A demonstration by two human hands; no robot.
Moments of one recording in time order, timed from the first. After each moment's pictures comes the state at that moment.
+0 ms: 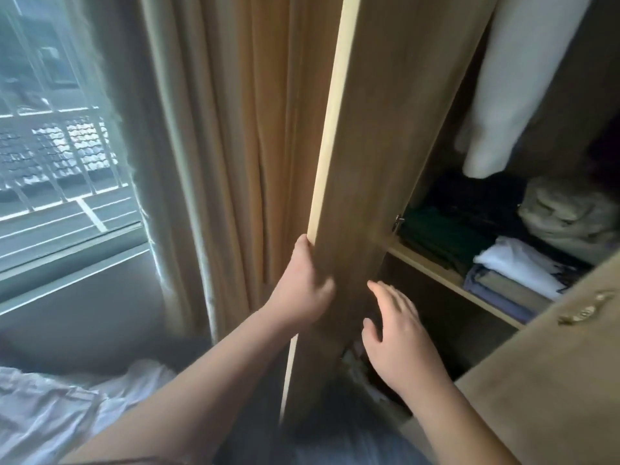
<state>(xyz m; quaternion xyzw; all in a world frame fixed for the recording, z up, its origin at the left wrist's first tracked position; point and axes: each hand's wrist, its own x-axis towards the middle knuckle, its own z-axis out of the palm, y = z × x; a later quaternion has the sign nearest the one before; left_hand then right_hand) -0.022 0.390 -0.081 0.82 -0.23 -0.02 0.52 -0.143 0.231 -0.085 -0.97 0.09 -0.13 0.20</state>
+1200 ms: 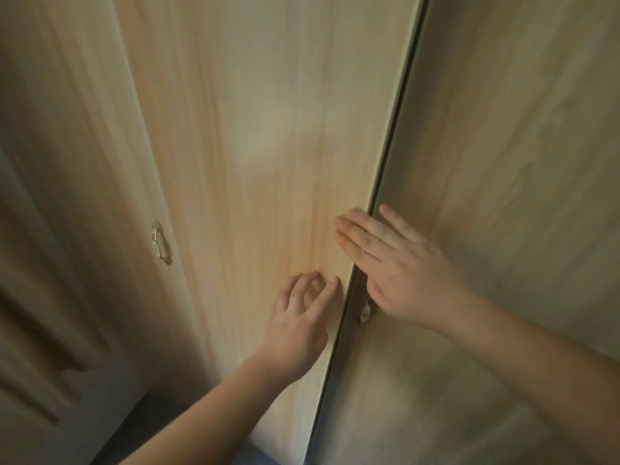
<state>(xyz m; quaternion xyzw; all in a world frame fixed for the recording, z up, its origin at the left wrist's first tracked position) -0.095 -0.014 -0.112 0.79 -0.51 0.18 0.29 -0.211 -0.179 0.027 -0.92 -0.07 -0.23 -0.32</state>
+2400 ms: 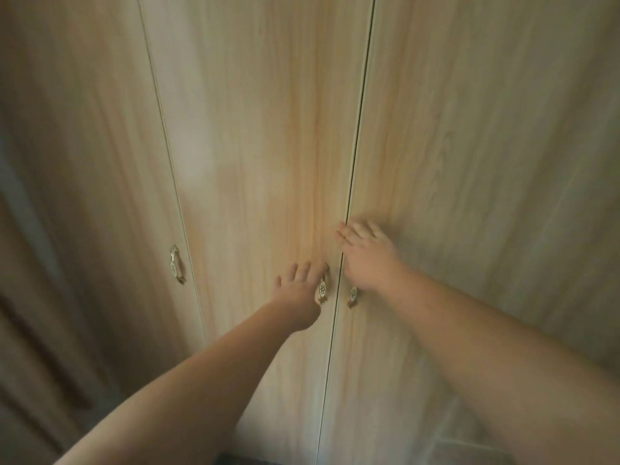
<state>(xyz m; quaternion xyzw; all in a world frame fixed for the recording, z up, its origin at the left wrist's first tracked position) -0.100 0.020 -0.045 0.85 -0.52 -0.02 0.08 -0.211 -0.106 0.035 -0.93 0.24 -0.03 -0.26</state>
